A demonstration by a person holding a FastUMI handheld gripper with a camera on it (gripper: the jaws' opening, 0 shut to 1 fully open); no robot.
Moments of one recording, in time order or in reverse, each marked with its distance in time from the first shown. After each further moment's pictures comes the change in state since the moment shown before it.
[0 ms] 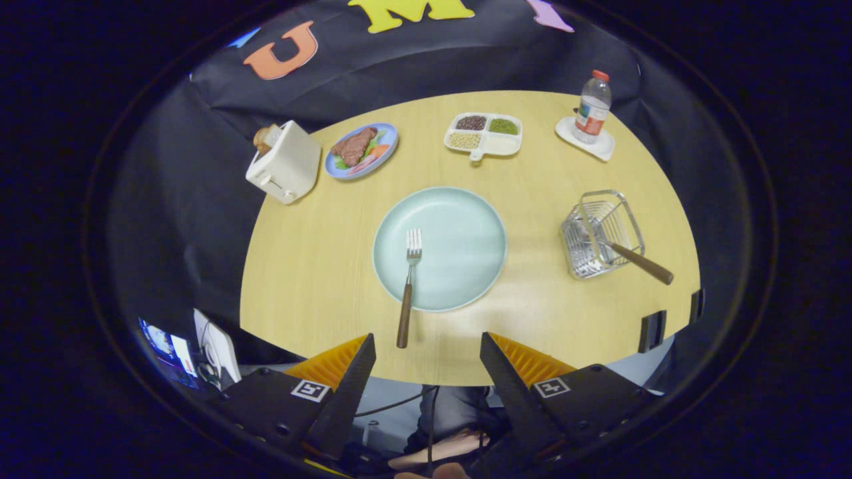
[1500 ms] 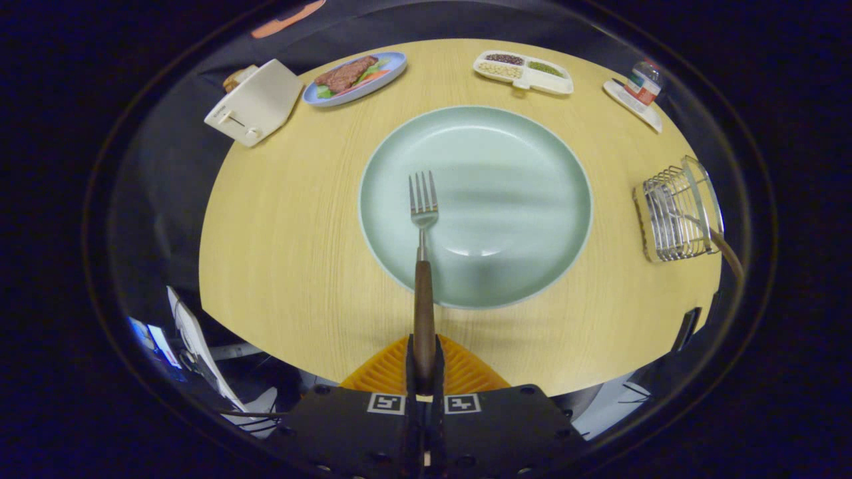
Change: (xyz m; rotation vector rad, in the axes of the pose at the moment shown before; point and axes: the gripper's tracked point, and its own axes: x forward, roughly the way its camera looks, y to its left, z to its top) arm 0.099 0.017 -0.021 -0.032 0.187 -0.059
